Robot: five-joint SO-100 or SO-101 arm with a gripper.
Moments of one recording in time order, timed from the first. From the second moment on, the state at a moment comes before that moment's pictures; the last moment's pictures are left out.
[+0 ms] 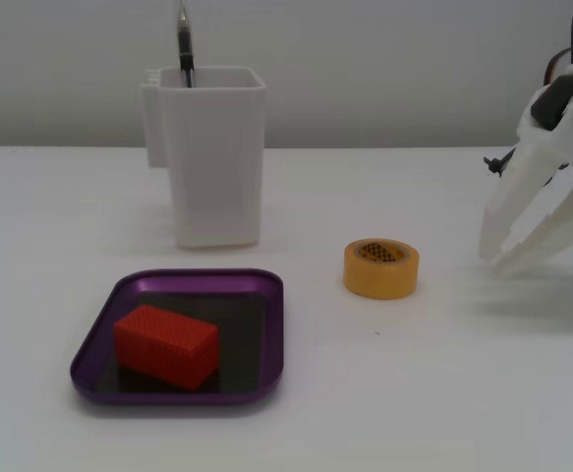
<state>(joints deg) -0.7 192.5 176.1 61.6 2.2</state>
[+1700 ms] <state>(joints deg) 8.8 173.2 155.7 61.4 -22.5</state>
